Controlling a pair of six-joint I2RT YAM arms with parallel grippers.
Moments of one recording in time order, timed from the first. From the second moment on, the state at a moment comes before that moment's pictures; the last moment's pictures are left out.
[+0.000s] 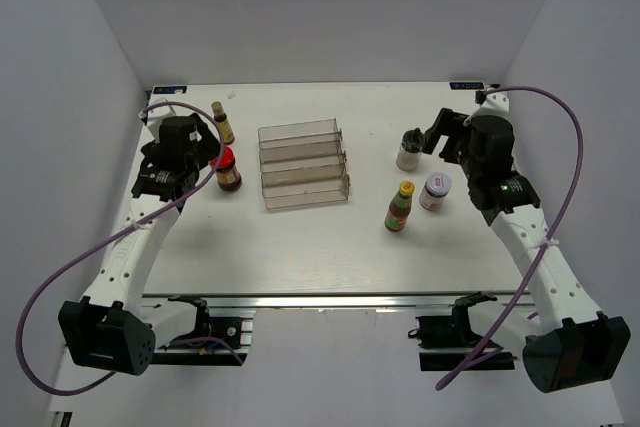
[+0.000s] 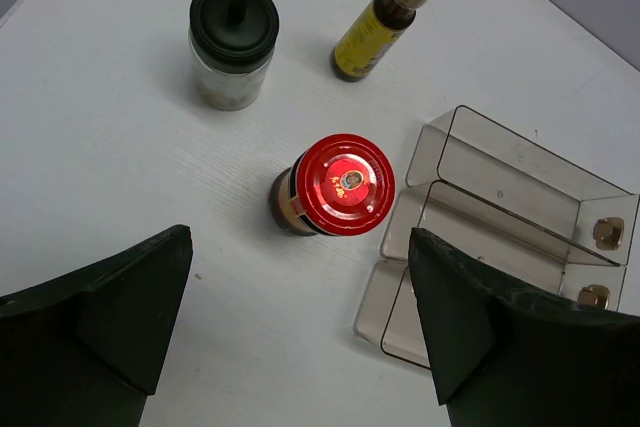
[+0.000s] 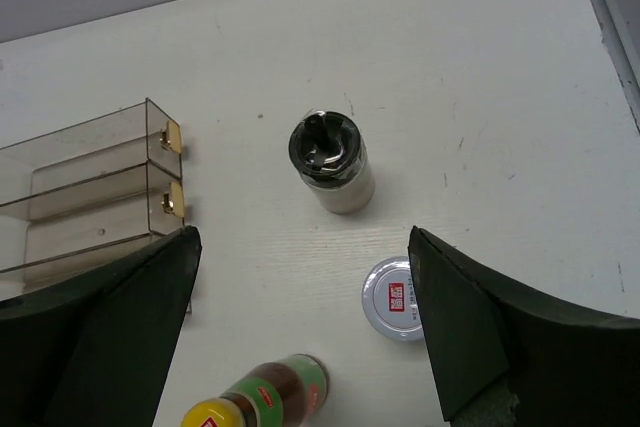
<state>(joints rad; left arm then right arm) -0.16 1.14 1.08 -0.50 -0.43 -0.57 0.24 1.05 1.01 -0.29 0.17 0.29</state>
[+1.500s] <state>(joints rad) -0.16 1.22 1.08 -0.40 -0.32 -0.48 0.53 1.17 0.74 -0.32 0.17 0.29</state>
